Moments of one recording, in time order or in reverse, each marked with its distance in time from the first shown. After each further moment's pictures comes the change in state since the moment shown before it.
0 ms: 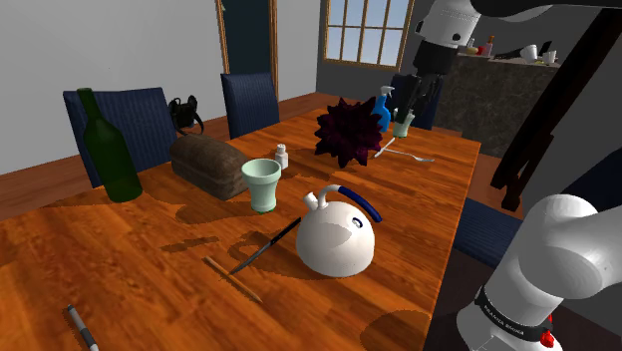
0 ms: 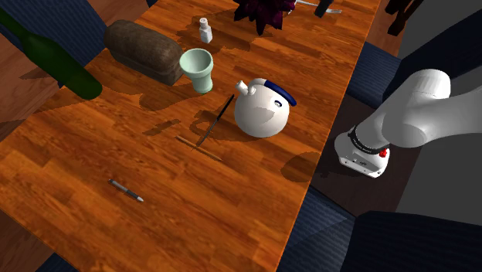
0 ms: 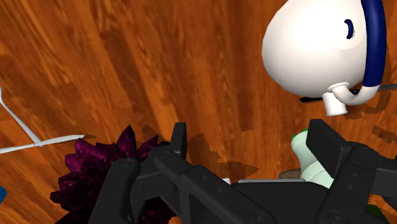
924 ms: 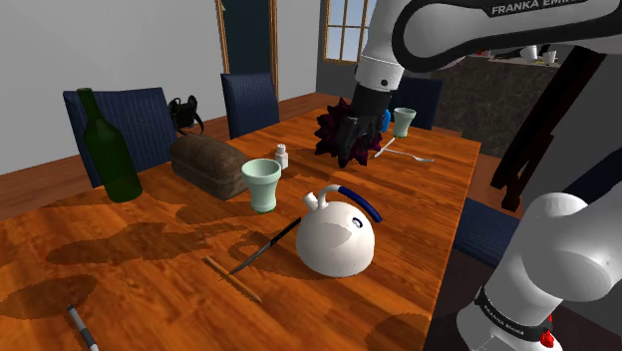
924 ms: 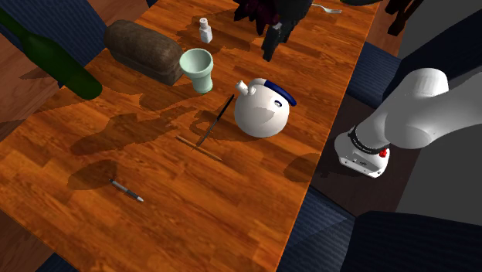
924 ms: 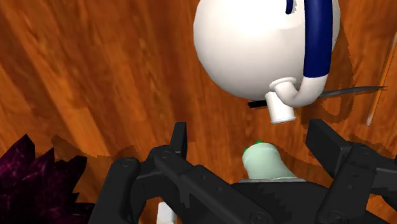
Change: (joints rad) arm 0.087 0.230 0.150 -0.049 0.131 0.243 0.131
